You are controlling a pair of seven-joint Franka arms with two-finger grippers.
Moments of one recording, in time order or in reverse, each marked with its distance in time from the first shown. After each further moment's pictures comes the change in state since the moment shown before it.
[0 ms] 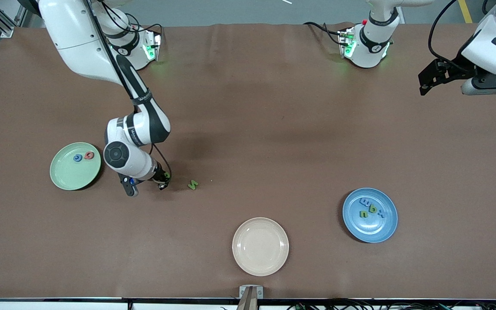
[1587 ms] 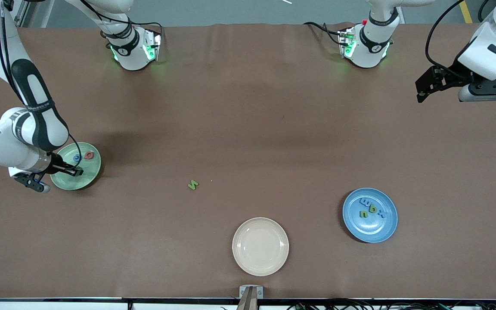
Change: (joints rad) left arm -0.005 0.019 -0.004 0.000 0.000 0.052 -0.001; right arm -0.560 -0.078 0.001 -0.147 -0.035 0.077 -1.138
